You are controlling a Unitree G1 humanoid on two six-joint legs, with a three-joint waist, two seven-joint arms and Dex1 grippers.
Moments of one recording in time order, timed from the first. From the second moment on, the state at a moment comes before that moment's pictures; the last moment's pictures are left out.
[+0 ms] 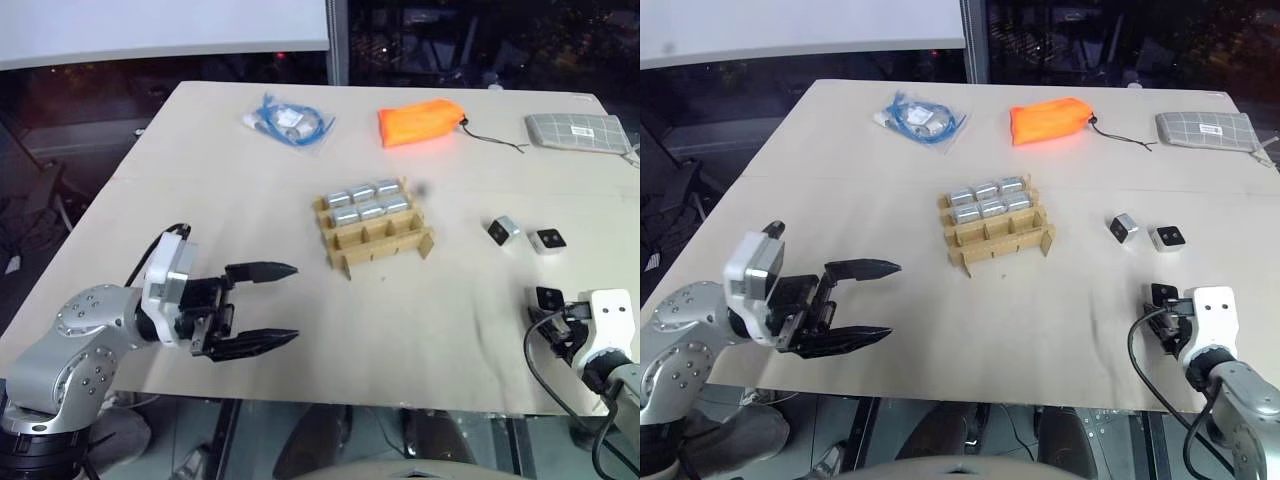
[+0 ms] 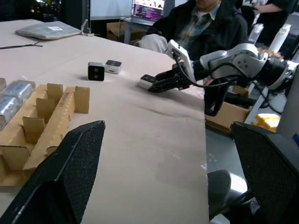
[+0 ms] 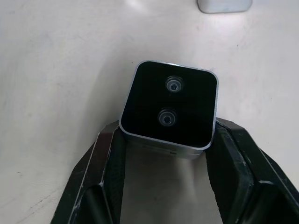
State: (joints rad) left arm 0.03 0.83 0.30 -0.45 -0.86 0.47 -1.27; right arm 0.34 -0.45 -0.37 -0.56 0.40 0.66 0.28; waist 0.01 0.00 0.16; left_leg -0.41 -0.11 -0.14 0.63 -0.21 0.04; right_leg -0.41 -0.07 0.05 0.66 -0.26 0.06
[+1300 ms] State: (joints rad) left arm -0.43 0.78 0.00 -0.33 -1.94 1.00 0.02; right arm -0.33 -0.61 0.25 -0.53 0.11 0.15 0.81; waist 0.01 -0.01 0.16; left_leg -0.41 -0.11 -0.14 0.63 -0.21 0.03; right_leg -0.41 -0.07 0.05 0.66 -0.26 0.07
